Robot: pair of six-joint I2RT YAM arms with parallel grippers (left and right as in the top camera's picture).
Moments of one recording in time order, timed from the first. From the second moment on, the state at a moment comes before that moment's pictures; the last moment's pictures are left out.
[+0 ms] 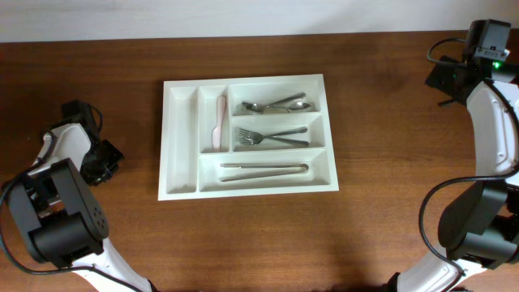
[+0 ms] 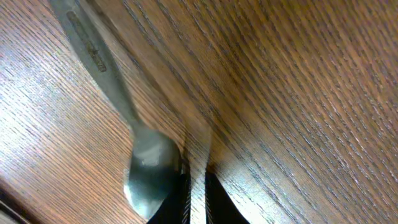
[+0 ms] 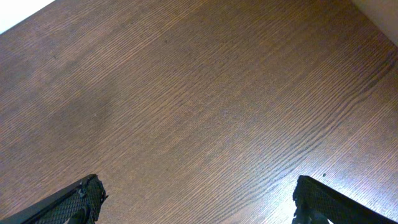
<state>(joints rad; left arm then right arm) 0.37 2.02 1.34 -0.83 -0.16 -0.46 -0.29 1.89 1.73 -0.78 0.25 0.38</state>
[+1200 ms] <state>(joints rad) 0.51 2.04 1.46 -0.74 -0.03 -0.38 -0.29 1.89 1.73 -0.78 0.25 0.38</state>
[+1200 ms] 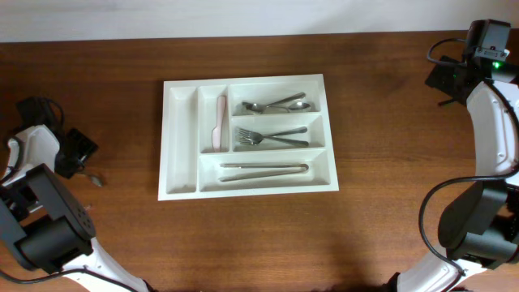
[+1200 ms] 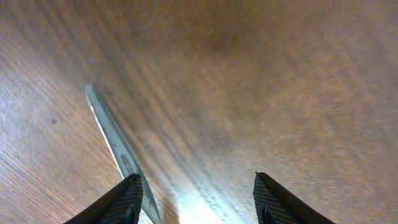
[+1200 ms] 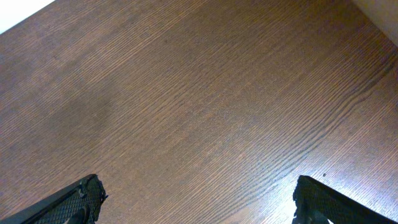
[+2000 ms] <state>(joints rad) 0.51 2.04 1.54 -0.99 -0.06 -0.47 -0.29 1.89 1.73 -0.78 0.25 0.38</state>
